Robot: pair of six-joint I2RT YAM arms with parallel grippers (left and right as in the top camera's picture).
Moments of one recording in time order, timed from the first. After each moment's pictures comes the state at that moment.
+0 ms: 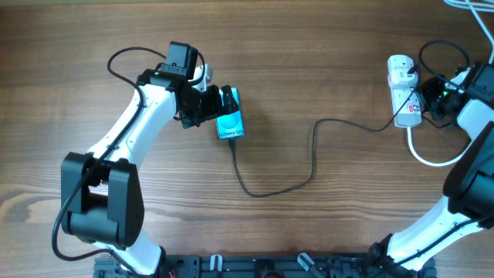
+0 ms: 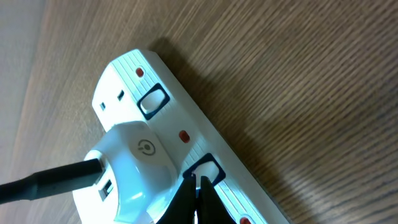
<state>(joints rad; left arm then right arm) -0.23 1.80 1.30 -0.78 0.39 -0.41 -0.51 2.00 1.21 -0.19 -0.43 0.52</state>
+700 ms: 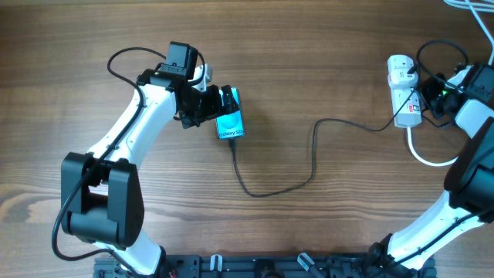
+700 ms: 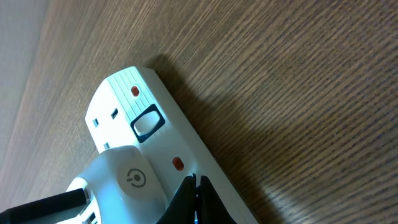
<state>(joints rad) -0.23 1.80 1.30 -0.78 0.39 -0.42 -0.51 2.04 1.21 -0.12 -0.43 0.49</state>
